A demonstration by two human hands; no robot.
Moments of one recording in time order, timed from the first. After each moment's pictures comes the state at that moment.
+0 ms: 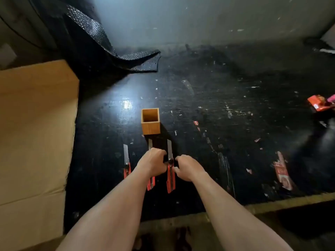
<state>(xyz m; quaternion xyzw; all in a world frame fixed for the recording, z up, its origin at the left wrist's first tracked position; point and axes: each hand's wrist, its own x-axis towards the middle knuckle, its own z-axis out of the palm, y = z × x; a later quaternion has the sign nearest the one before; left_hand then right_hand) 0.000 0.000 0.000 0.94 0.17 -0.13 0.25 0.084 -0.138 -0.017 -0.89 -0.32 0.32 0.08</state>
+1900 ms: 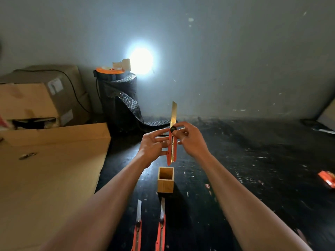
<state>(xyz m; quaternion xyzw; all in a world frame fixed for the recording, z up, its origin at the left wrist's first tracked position) 0.030 0.079 0.218 0.65 0.21 0.22 0.70 0.150 -0.028 0.225 -0.76 -0.39 0.07 0.51</state>
